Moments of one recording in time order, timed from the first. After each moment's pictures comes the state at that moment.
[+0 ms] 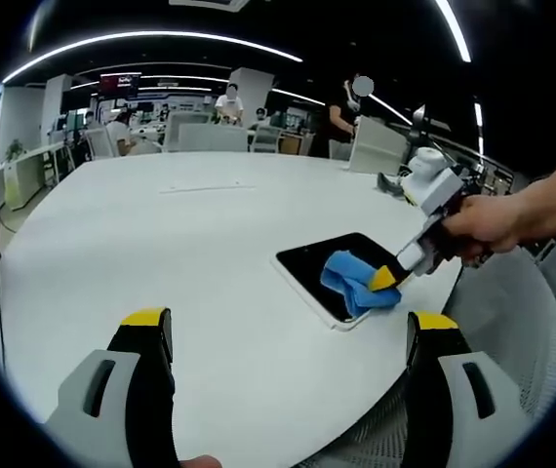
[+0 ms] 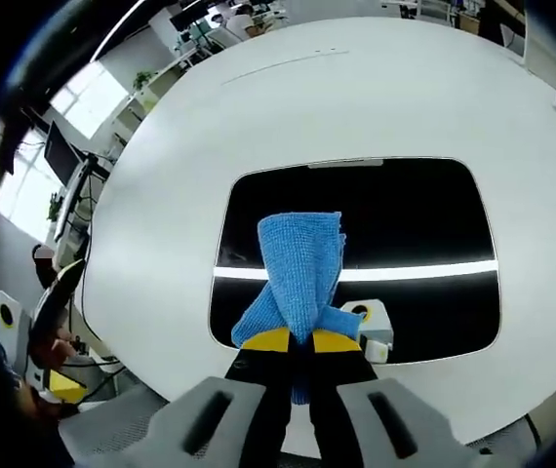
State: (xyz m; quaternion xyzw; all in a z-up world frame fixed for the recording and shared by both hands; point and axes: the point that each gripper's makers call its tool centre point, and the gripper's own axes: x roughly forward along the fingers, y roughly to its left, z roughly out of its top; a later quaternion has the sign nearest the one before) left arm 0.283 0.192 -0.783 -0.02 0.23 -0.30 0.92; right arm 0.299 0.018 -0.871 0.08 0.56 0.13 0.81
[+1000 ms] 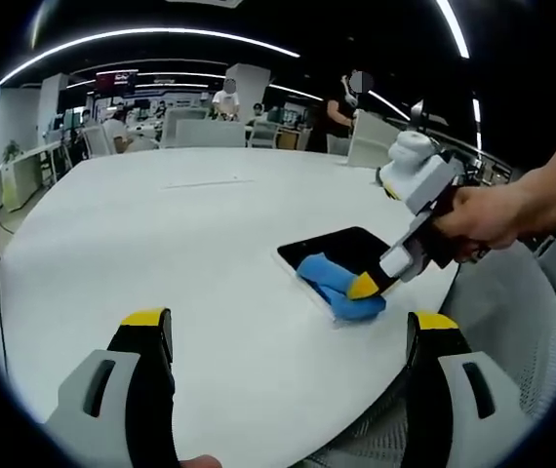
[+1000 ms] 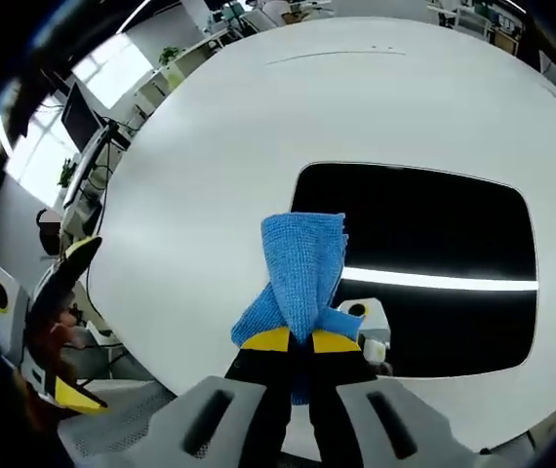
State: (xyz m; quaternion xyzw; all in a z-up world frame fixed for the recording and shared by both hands) left arm 0.282 0.195 -0.789 -0.02 0.24 -0.31 0.92; right arm 0.305 0.064 -0.873 0.04 0.57 0.18 0.80
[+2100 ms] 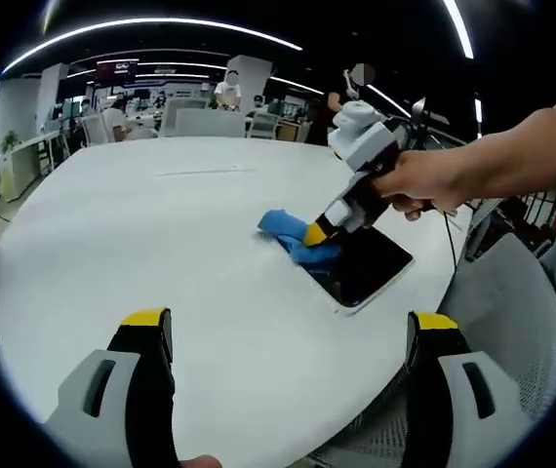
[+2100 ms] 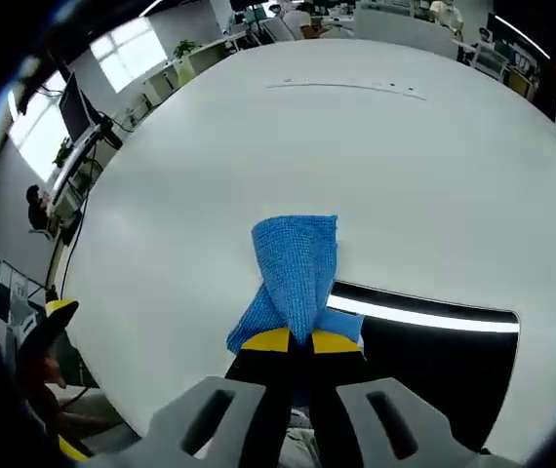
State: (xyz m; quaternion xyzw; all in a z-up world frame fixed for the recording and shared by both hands) left arm 0.288 0.196 -0.799 -0.03 0.26 -0.31 0.91; right arm 0.407 0.062 -0.872 -0.03 0.53 0.19 0.83
